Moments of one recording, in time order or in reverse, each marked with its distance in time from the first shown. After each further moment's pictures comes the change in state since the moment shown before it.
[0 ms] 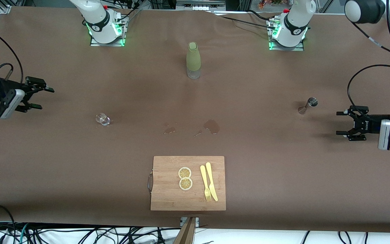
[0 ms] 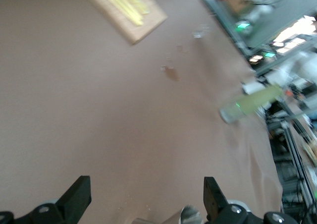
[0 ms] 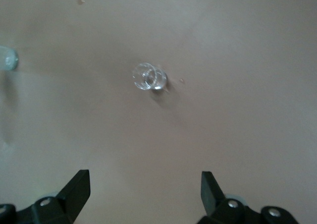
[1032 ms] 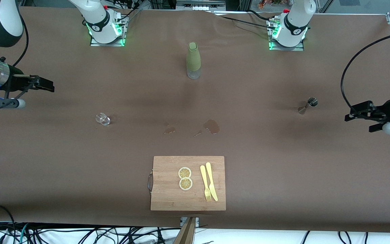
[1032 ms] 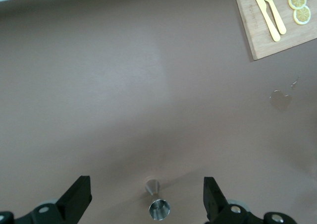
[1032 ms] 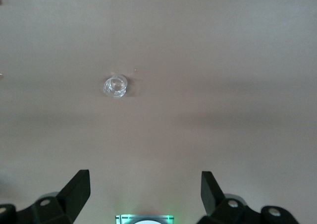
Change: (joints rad) left arm -0.136 -0.413 -0.260 0.042 0.691 0.294 -0.997; right arm 0.071 -0.072 0.202 0.245 -0.329 -0.206 1.043
